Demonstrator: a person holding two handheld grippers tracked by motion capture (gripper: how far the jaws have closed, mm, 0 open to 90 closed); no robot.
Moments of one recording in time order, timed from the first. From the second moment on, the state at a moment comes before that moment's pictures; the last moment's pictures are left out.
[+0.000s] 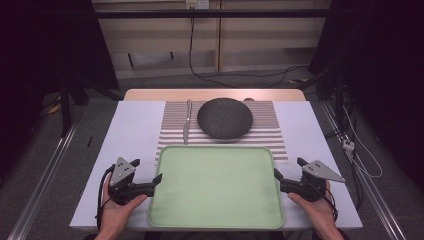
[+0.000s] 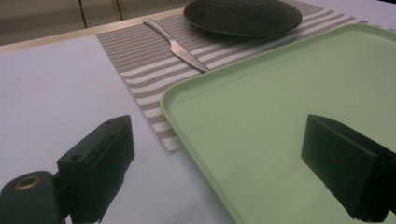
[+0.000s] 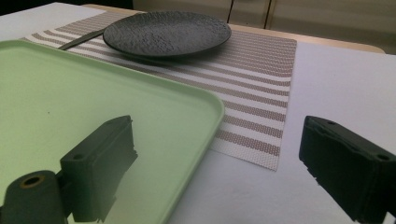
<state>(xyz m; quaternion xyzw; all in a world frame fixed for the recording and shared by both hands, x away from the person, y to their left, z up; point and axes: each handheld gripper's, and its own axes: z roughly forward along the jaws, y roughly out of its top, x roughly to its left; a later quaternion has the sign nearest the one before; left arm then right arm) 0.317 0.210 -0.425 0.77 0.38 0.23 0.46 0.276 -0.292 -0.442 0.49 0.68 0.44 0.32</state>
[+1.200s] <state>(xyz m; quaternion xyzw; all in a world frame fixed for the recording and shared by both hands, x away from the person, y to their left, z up) 0.367 0.192 -0.411 0.77 0.39 0.22 0.46 0.281 -0.287 -0.441 0.49 0.68 0.44 0.32</state>
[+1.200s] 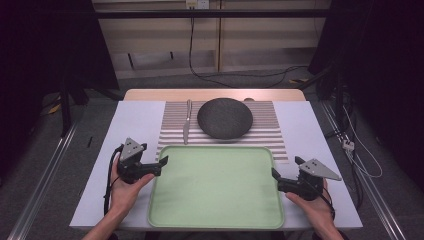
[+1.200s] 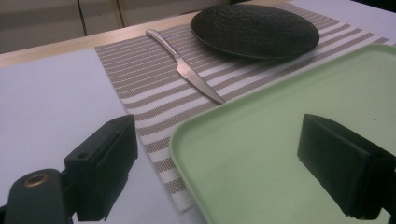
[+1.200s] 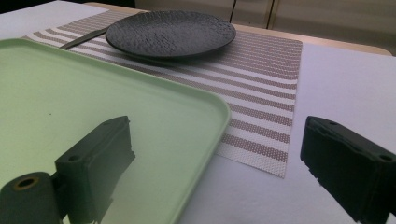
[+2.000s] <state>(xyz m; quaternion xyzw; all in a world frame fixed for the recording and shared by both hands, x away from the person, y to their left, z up) 0.426 0.166 -0.406 0.78 0.40 0.21 0.44 0.281 -0.284 -0.447 0.48 0.70 0.44 0.30</state>
